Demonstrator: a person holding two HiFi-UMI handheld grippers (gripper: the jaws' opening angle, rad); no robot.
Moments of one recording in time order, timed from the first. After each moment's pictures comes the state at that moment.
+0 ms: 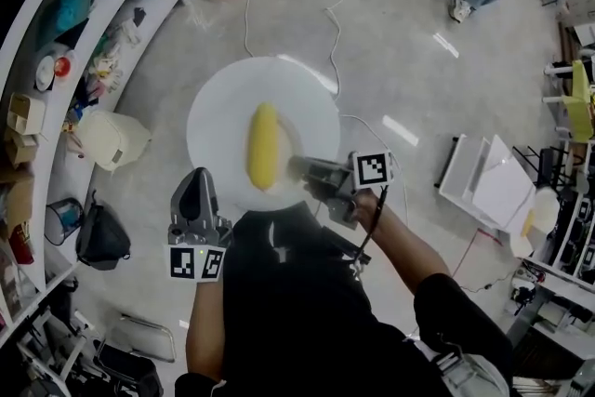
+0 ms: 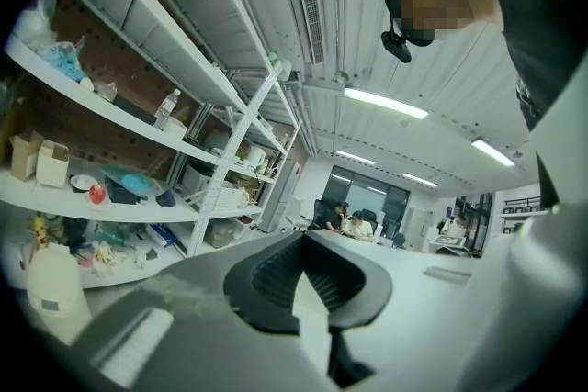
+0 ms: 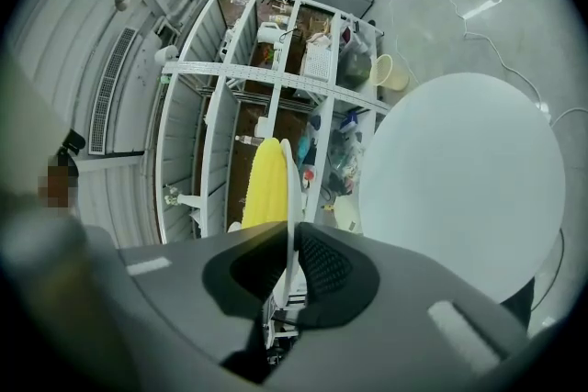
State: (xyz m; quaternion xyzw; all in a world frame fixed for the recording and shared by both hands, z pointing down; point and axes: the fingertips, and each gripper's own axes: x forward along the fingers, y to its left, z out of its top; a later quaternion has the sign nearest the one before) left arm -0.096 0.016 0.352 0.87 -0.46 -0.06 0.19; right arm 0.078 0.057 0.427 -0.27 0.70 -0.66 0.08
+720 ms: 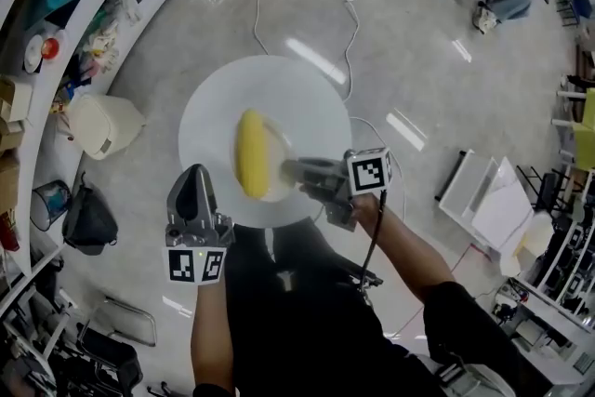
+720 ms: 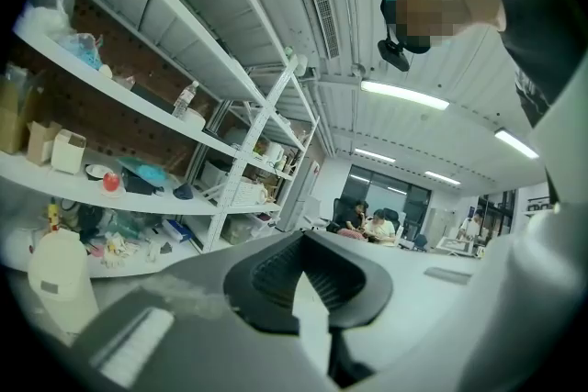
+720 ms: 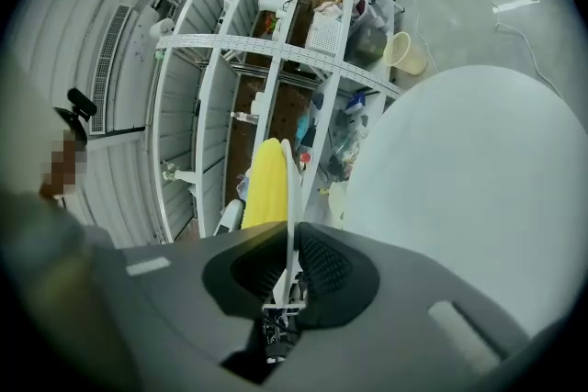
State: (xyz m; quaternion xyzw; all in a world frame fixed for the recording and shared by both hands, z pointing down) left arm -0.078 -0.037 0.418 0.84 -0.51 -0.06 0.20; right arm 0.076 0.004 0.496 -0.20 0.73 -0.66 0.02
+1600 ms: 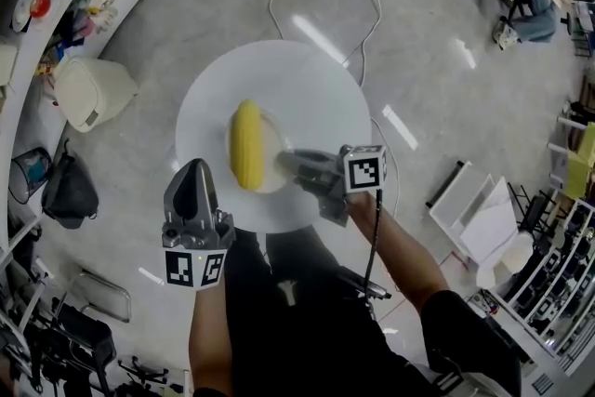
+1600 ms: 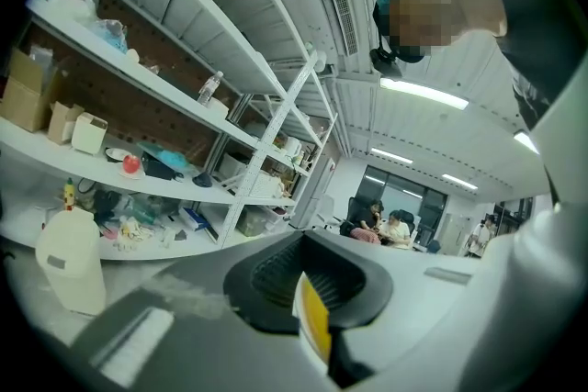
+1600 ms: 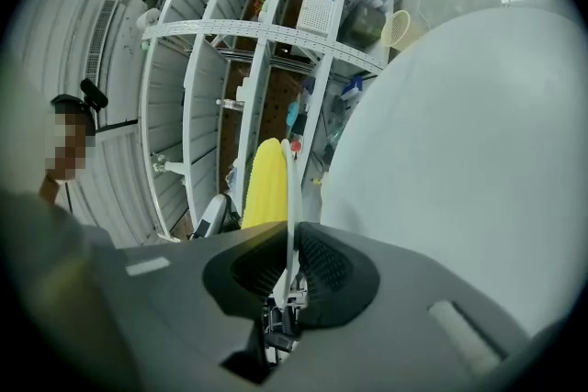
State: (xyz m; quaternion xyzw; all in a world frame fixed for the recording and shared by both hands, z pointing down) left arm -0.096 -0.056 0.480 0.81 -0.54 -0.06 0.22; right arm 0.046 -0.024 0.584 -0.18 0.73 -0.67 0.00
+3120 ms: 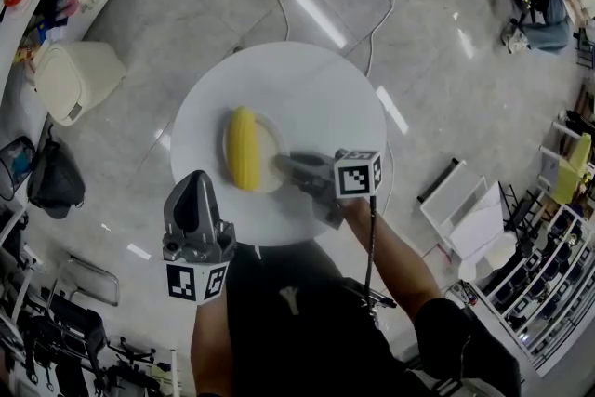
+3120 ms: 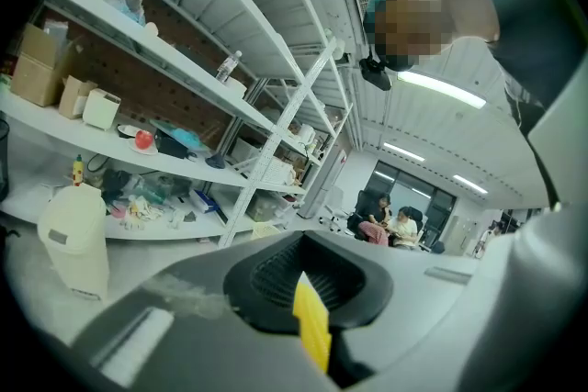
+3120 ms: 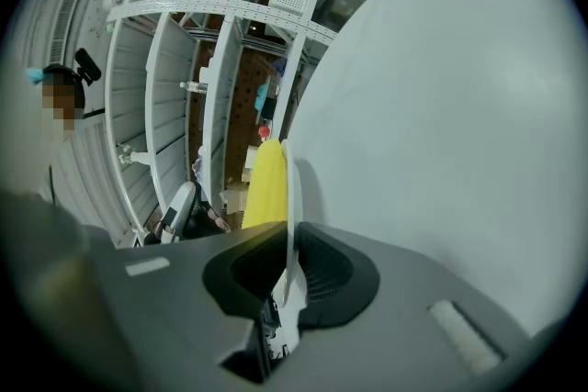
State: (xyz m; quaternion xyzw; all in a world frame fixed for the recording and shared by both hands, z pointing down) left arm -0.106 -0.079 0.543 0.79 -0.55 -0.05 0.27; right arm 0.033 -0.038 0.675 -0.20 0.70 -0.68 -0.08
